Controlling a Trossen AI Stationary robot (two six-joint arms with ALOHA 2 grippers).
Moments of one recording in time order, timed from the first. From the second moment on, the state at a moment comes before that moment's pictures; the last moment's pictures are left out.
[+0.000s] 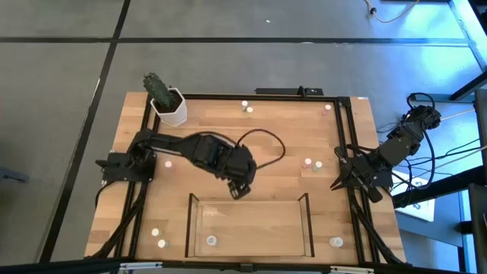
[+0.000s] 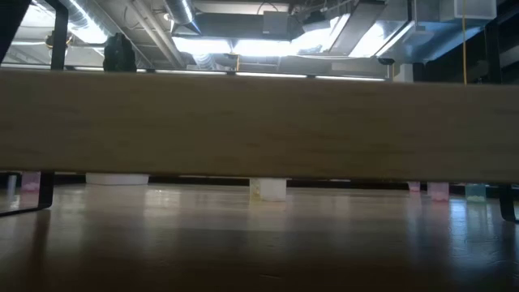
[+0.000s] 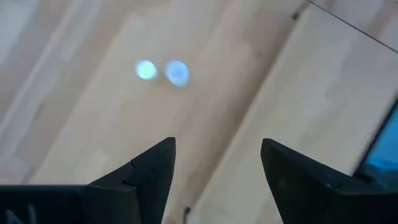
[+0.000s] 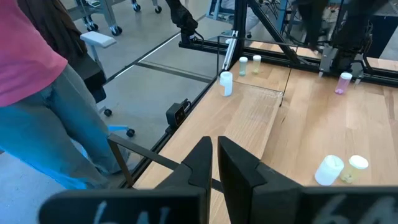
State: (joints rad) left arm -0.26 2.01 2.32 -1.57 -0.23 -0.80; right arm 0.68 0.58 0.85 -0.60 0.11 0.12
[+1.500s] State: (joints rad) left arm 0.00 1.41 1.73 -1.34 -0.36 -0.53; right arm 0.61 0.70 0.91 -0.45 1.03 0.26
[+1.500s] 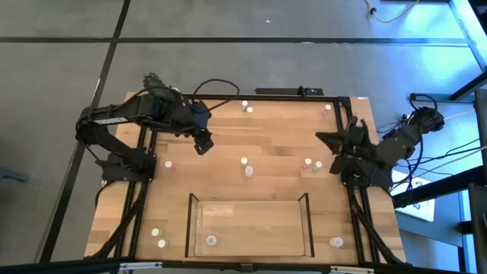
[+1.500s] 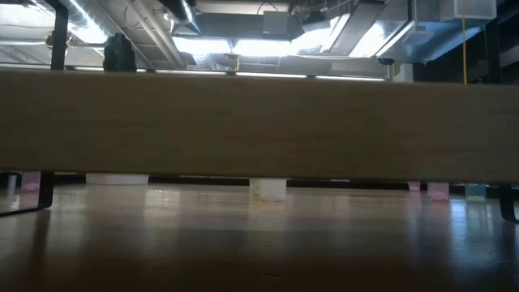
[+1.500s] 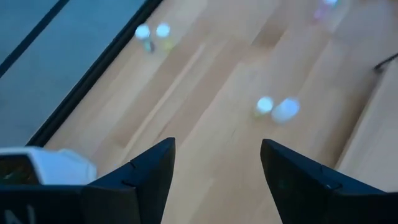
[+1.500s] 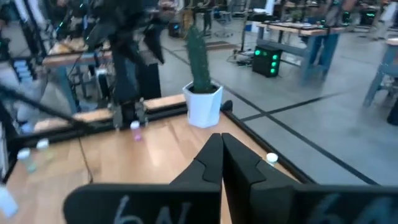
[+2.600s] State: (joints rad) left arm 0.01 1.41 1.73 -1.23 -0.41 -0.55; right arm 0.21 0.95 1.23 -1.28 0.39 0.57
